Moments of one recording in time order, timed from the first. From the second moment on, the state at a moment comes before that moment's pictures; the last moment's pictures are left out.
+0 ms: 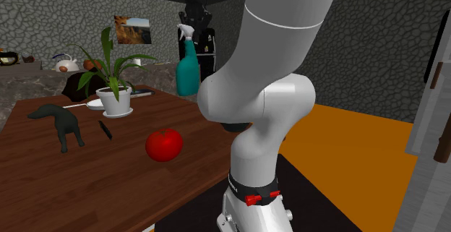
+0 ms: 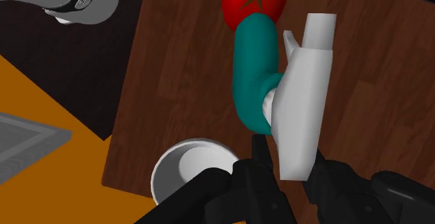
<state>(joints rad) -0.16 -0.61 0.22 -2.12 0.24 1.54 0.81</state>
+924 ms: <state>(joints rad) -0.17 -0.53 0.20 -1.87 0.22 1.36 0.83</state>
